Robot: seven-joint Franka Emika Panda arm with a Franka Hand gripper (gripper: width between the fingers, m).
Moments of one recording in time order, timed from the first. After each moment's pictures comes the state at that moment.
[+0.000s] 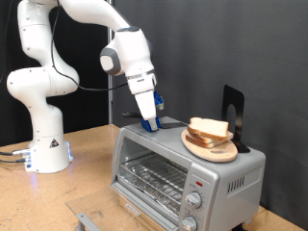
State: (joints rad) arm 0.00 -0.35 0.42 -2.67 0.43 2.61 -0.05
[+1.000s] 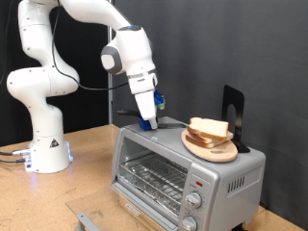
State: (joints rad) arm -0.03 -0.33 0.43 -2.63 0.39 2.58 0.03
